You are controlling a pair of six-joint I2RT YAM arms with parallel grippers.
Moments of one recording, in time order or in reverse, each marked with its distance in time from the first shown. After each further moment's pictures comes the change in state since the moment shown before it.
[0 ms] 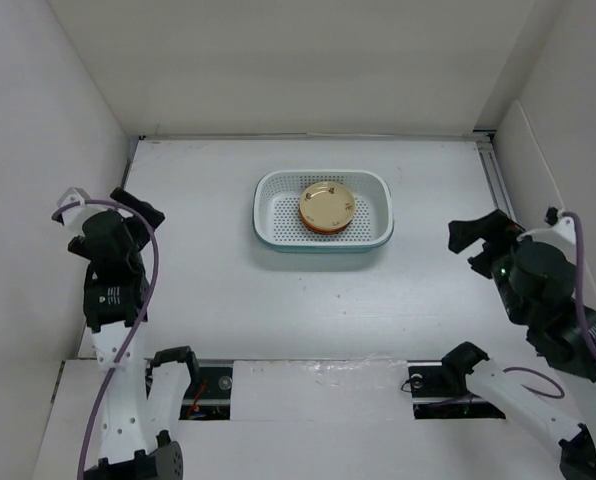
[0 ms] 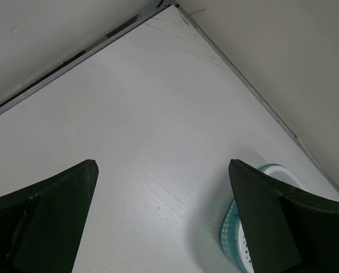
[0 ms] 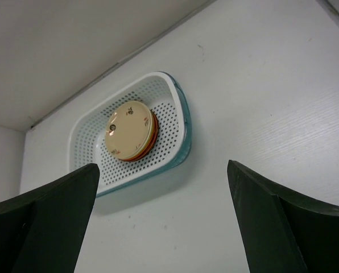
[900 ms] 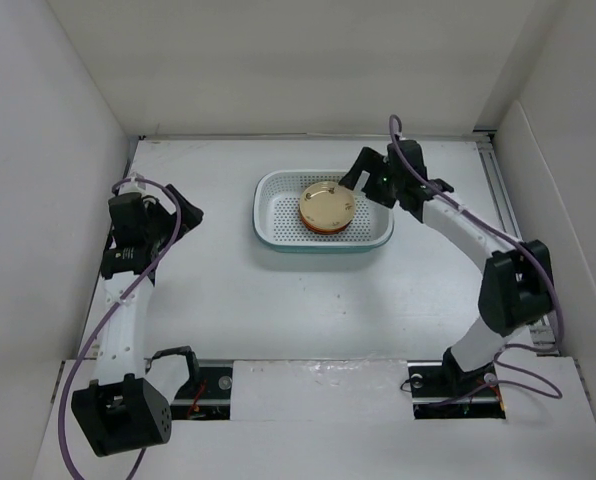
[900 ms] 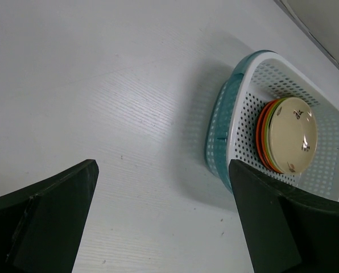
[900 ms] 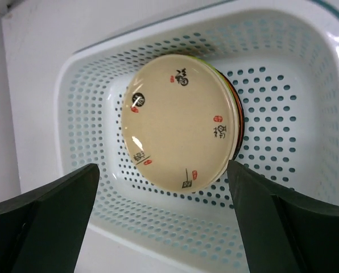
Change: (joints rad) left arm -0.011 0.272 -0.096 0.121 0.479 0.078; right arm -0.205 1.087 0.152 0.646 -0.732 -0.040
